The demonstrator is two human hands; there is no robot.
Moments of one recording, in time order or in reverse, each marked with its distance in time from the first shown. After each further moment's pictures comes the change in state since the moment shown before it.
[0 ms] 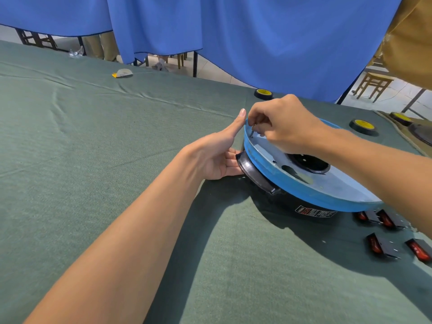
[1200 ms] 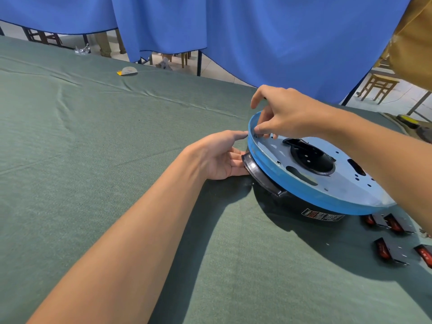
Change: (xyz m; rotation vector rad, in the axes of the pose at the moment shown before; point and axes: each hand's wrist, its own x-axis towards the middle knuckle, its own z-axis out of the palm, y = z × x) left_hand -0.004 -0.001 -0.001 -0.063 0.031 -0.013; right_hand 0.023 0.009 -0.007 0.175 -0.225 0.213
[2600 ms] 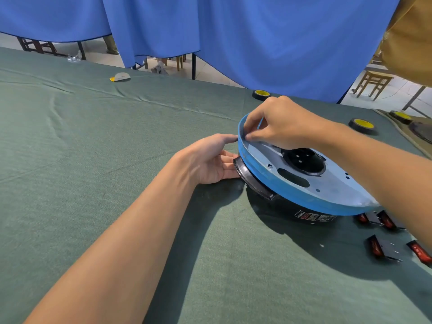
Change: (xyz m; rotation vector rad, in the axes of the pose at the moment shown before) left_hand 0.002 -0.003 -0.002 0.002 0.015 0.024; right_hand -0.011 0.002 0.007 -0.099 0.055 -0.120
